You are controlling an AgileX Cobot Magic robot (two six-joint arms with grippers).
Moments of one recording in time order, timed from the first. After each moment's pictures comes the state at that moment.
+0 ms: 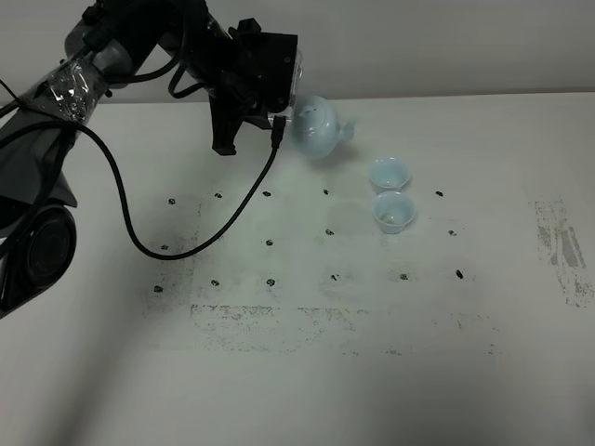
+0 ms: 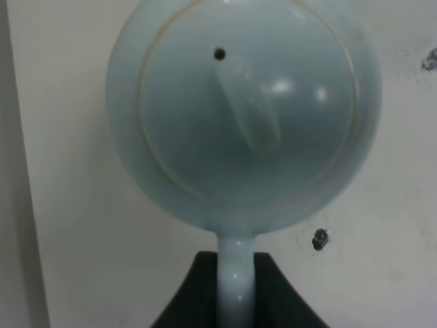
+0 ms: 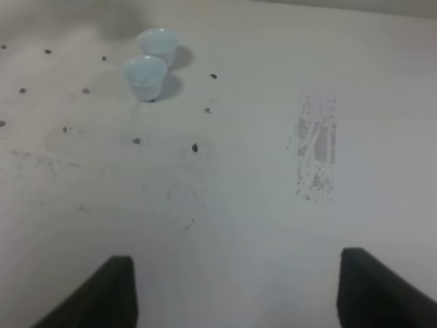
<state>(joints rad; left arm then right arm) -0.33 2.49 -2.46 -0.35 1.14 1.55 0.10 -0.01 -0.52 0.07 1.11 -0.10</state>
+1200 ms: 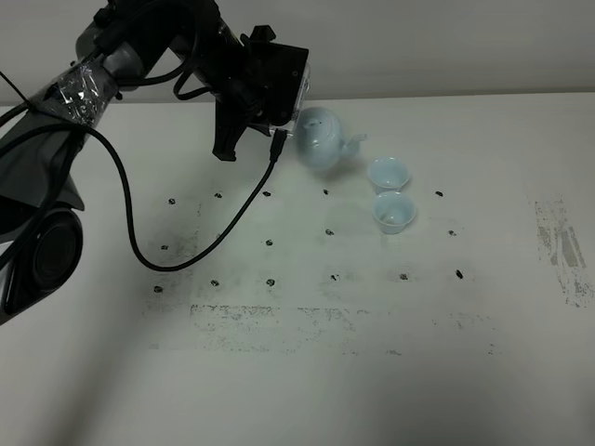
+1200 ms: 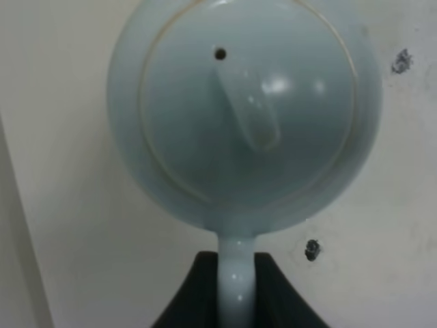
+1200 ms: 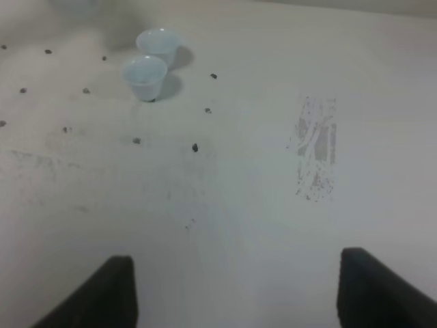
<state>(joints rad) -0.35 2.49 -2.46 -0.32 1.18 1.60 0.10 -0.01 -0.52 0.07 1.11 -0.10</state>
